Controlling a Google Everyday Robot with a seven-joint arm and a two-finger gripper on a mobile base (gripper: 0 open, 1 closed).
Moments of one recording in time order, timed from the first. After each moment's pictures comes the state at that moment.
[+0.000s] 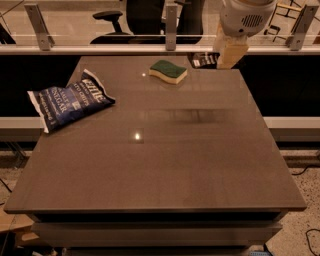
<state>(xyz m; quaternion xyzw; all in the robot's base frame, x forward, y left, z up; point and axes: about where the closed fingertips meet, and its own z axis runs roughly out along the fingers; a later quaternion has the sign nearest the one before) 0.586 -0.158 0.977 -0.70 0.69 -0.09 0.12</state>
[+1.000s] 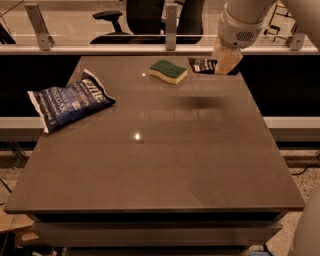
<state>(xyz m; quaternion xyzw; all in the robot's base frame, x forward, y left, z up) 0.636 -0.174 0.931 -0.69 0.71 -0.08 0.13</state>
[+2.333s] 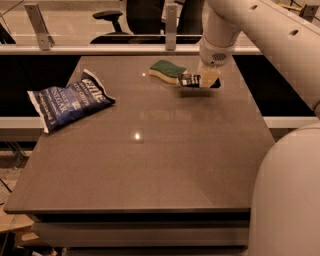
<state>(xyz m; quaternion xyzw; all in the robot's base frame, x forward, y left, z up) 0.684 -0.151 0.855 -0.69 0.71 -0.06 0.11</state>
